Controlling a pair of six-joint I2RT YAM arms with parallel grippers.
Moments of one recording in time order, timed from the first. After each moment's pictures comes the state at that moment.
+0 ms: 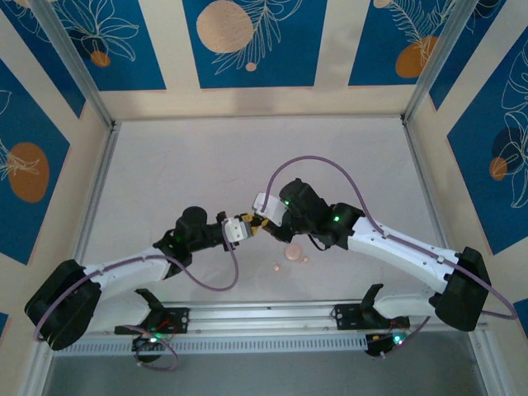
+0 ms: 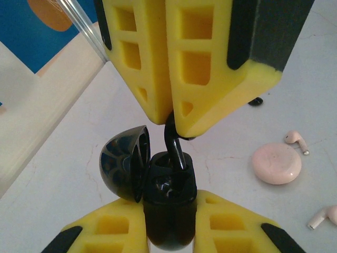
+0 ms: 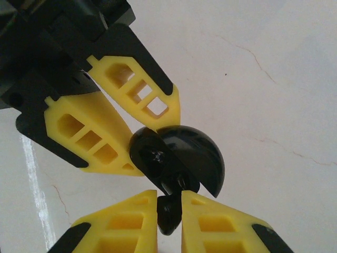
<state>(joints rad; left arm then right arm) -0.74 1.17 0.40 0.50 0.39 0.58 0.91 1.22 0.98 -0.53 -0.06 -0.31</state>
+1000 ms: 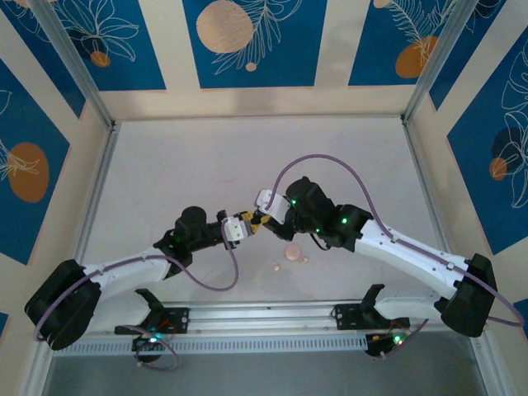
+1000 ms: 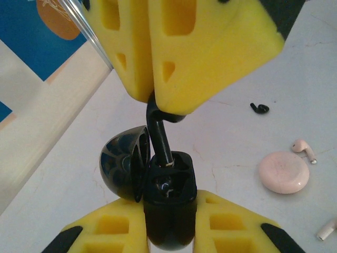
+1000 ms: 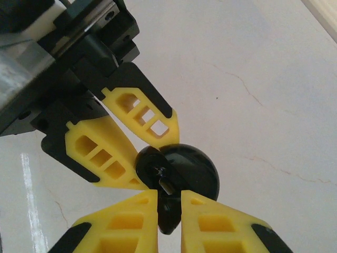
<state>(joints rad) -0.74 1.17 0.40 0.54 0.38 0.57 0.90 1.17 0.97 -0.49 -0.08 -0.31</state>
